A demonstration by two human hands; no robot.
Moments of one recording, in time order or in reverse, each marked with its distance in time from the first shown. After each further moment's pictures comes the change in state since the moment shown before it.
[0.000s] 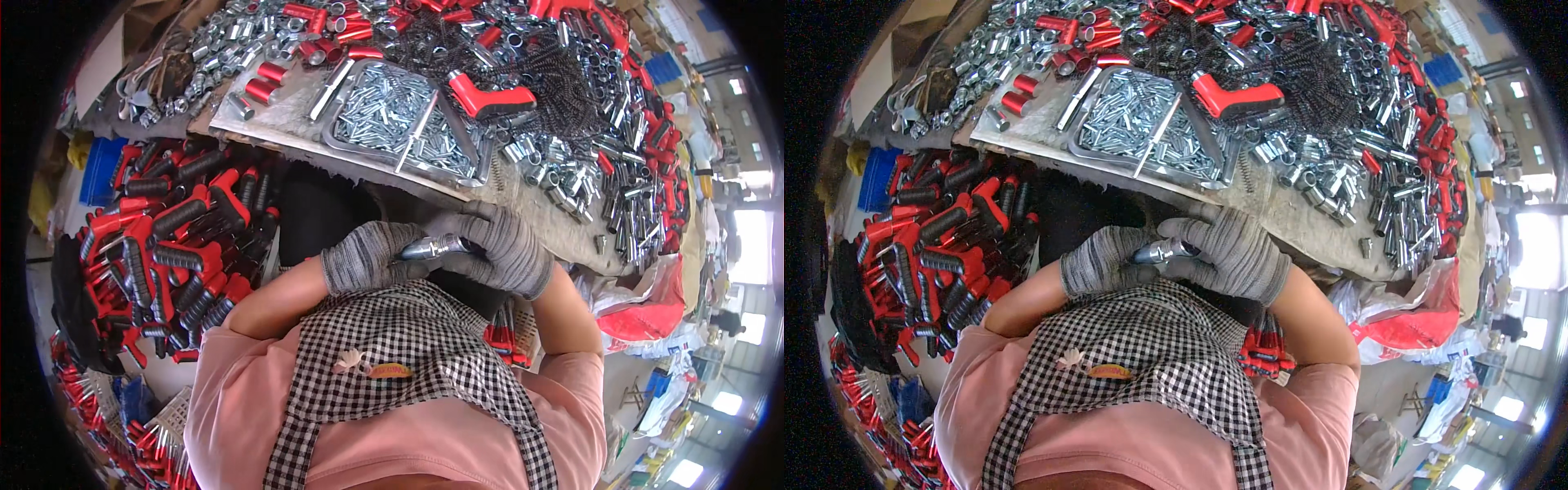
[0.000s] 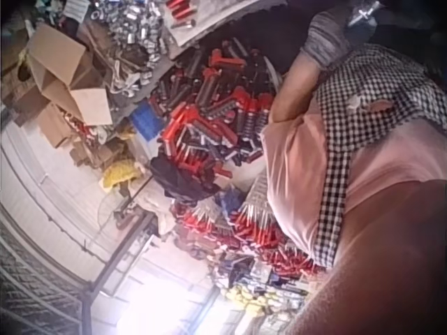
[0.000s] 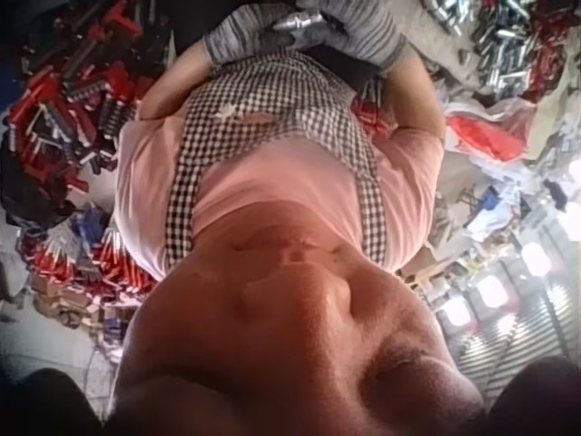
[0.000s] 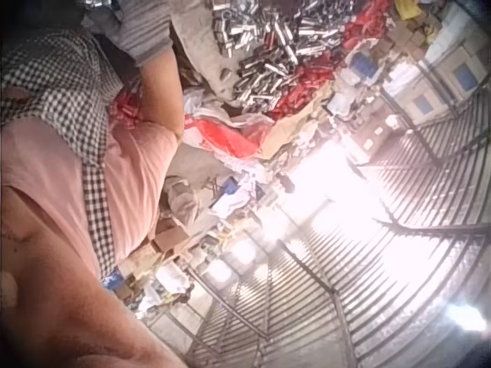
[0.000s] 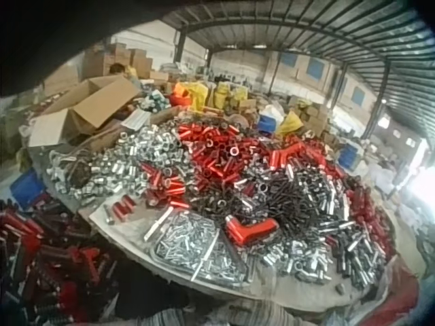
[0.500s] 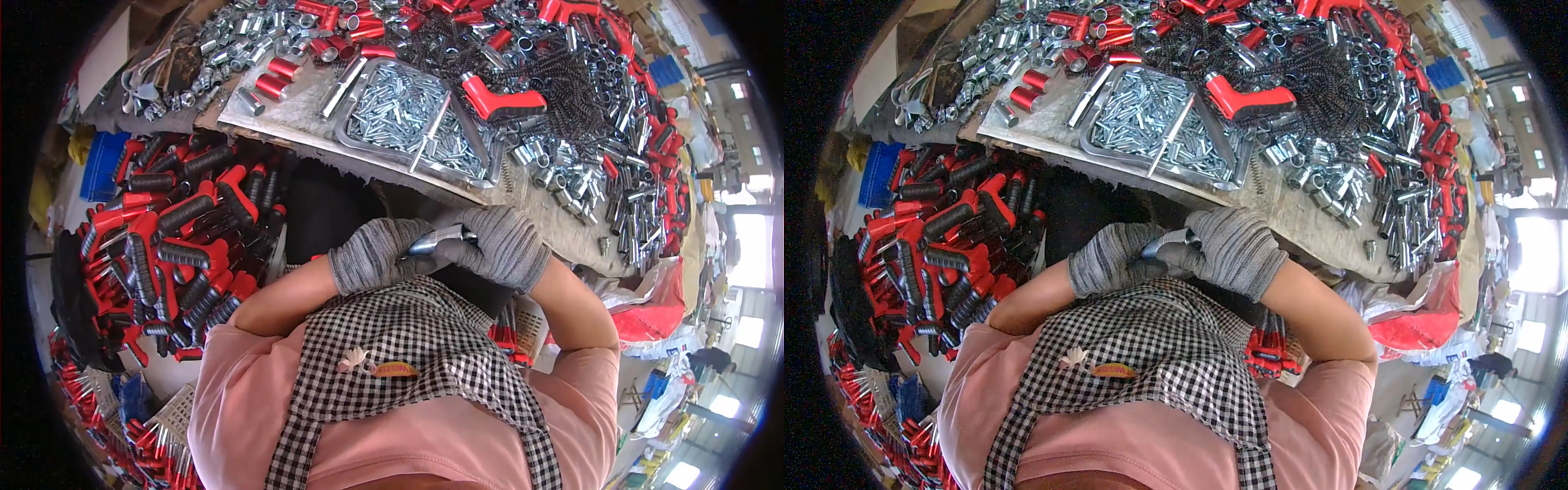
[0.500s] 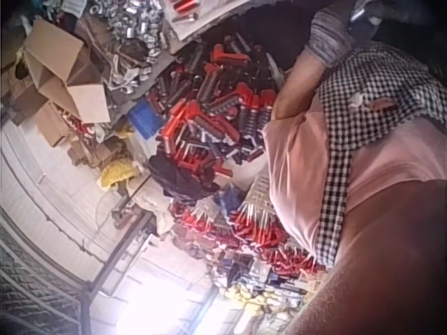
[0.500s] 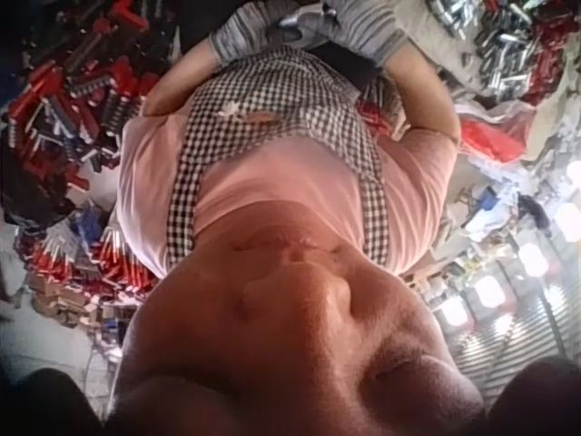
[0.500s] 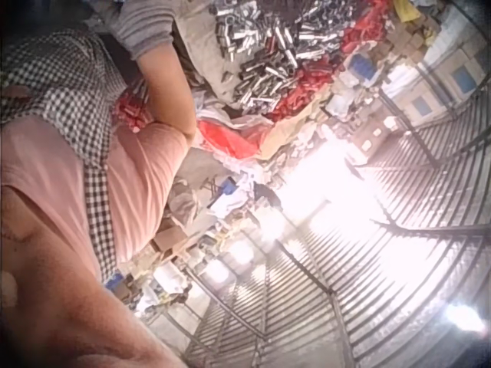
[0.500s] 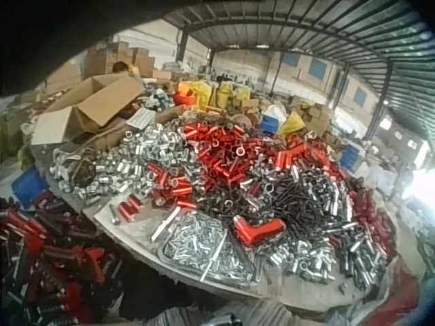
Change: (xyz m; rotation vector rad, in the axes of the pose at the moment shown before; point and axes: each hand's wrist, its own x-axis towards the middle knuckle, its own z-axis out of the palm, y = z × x) left_hand 0.001 -0.002 0.004 0.020 0.045 0.038; right_hand 0.004 0.000 0.004 -0.127 -0.301 0.407
